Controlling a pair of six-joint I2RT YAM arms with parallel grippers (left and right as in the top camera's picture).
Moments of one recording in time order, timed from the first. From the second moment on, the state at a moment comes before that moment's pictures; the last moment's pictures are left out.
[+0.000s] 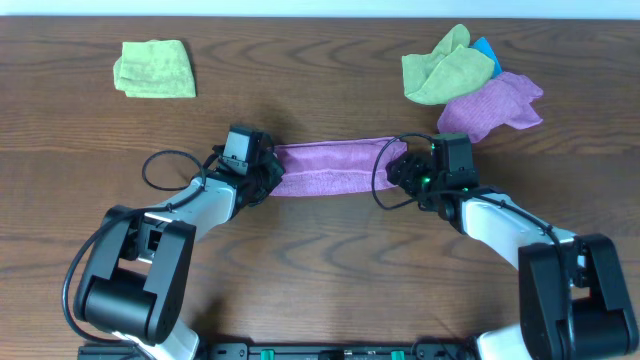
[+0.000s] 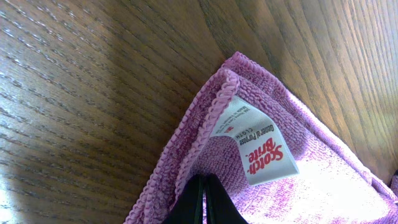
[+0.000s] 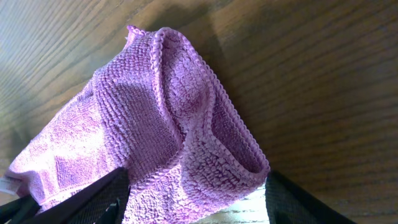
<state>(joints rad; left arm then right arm) -0.30 1.78 0.81 -0.05 0.20 -1.06 0.19 1.66 0.71 0.00 -0.22 0.80</state>
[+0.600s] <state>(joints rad) -0.30 1.78 0.82 -0.05 0.20 -1.06 0.19 1.72 0.71 0.18 -0.27 0.75</state>
